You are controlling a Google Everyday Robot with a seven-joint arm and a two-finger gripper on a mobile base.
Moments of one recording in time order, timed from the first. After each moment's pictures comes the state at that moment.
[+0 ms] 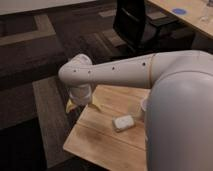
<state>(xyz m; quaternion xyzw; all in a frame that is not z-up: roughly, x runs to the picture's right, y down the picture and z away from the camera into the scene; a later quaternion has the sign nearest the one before) -0.105 0.100 0.703 -0.26 0.23 0.64 0.68</state>
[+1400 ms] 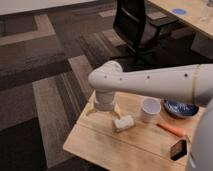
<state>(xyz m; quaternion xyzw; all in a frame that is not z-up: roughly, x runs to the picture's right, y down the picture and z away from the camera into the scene) 0.020 0.133 0.688 -0.26 0.25 0.71 0.61</state>
